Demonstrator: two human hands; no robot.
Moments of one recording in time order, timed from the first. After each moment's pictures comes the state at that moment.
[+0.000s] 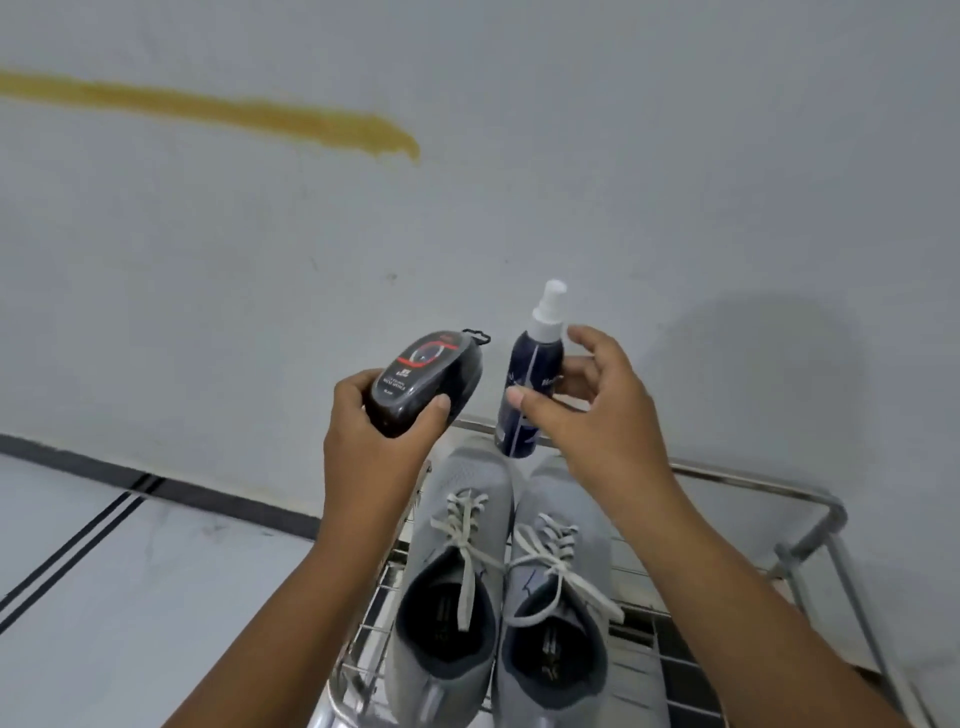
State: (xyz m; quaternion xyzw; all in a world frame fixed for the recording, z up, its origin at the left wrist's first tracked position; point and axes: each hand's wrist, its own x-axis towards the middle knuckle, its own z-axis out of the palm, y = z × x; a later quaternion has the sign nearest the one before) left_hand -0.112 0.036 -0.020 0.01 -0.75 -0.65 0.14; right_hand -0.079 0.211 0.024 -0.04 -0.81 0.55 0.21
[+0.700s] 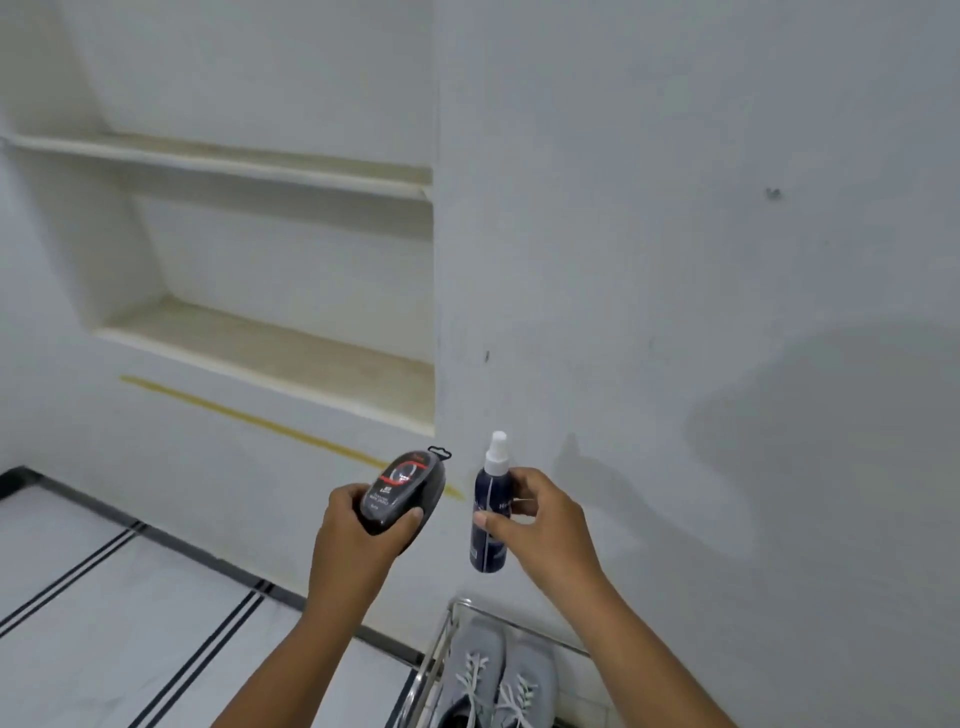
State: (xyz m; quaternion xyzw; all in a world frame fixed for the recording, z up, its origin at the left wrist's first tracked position) left_hand -0.028 -0.031 0.420 0.09 -0.81 -0.57 0.11; right_hand -0.007 0.169 0.460 -0.02 -0.84 0.54 0.06
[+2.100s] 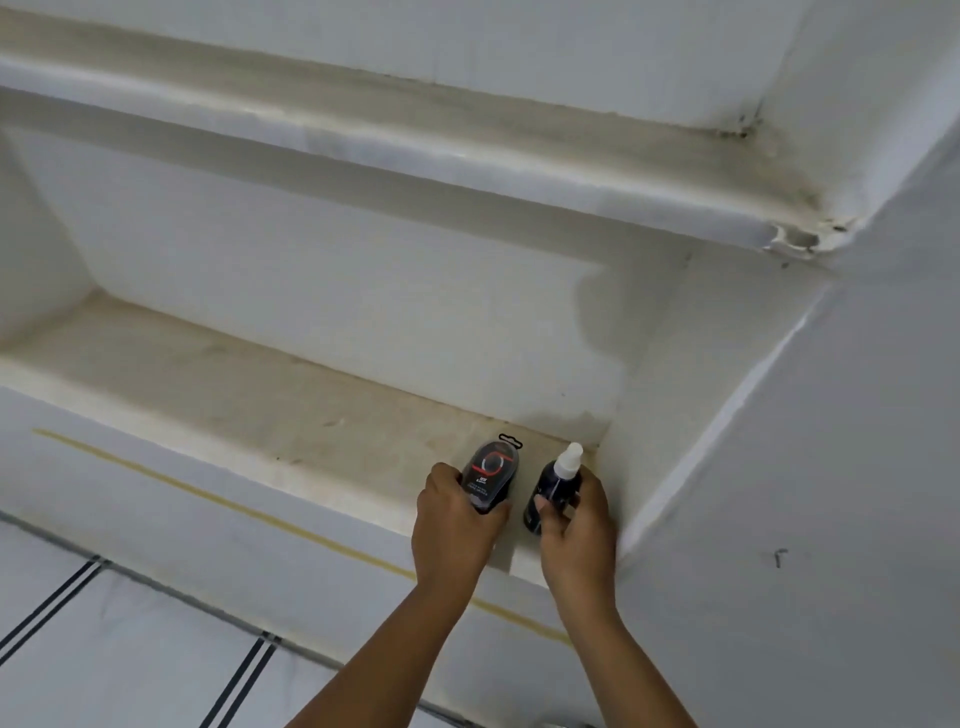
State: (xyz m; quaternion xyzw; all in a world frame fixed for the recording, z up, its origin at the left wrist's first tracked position) left_hand -0.393 -0.096 0.372 0.07 -0.90 -0.44 0.03; right_hand -0.354 0.020 0.385 -0.19 -0.85 0.46 0.19
